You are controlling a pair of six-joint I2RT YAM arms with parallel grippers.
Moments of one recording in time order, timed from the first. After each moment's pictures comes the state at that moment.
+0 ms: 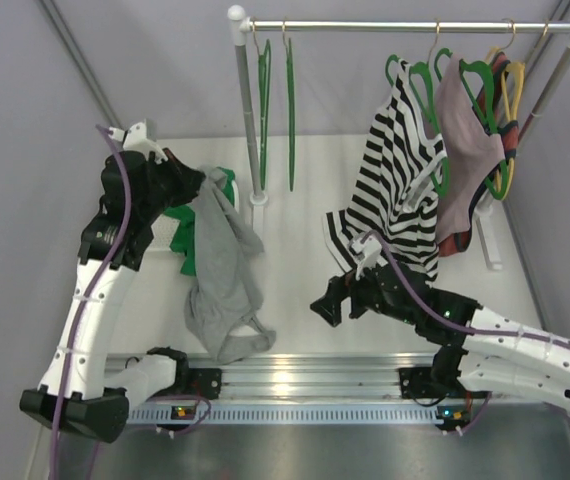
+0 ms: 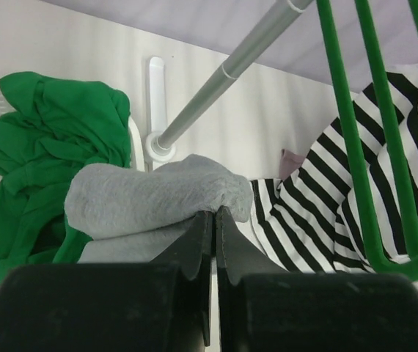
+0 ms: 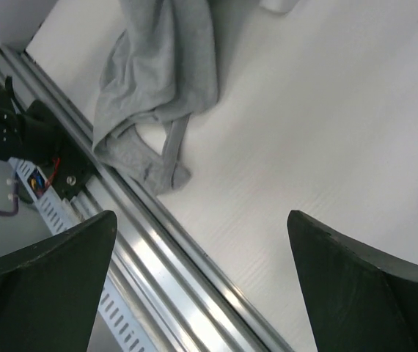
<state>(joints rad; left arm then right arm) -0.19 1.05 1.34 -0.56 0.09 -0.50 1.05 0.79 0.63 -0.24 0.08 0.50</state>
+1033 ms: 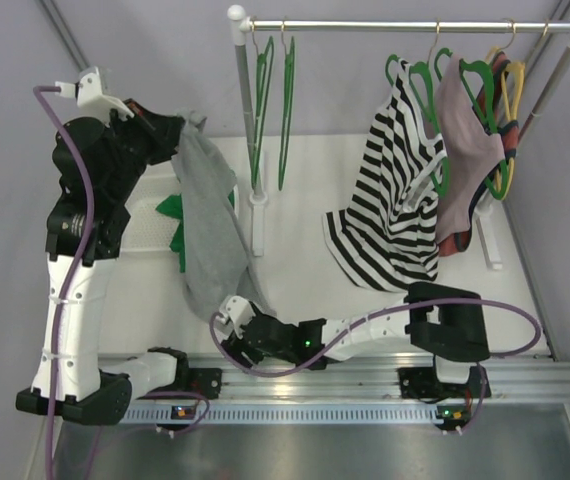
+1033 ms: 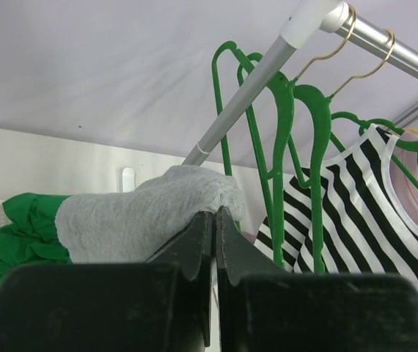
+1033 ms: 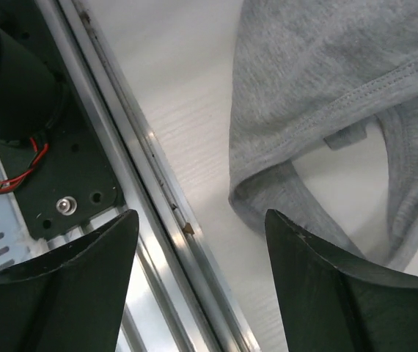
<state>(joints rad) -0.19 1.16 1.72 -0.56 0.04 -0.50 1.48 1.77 0.97 0.25 0.27 0.28</state>
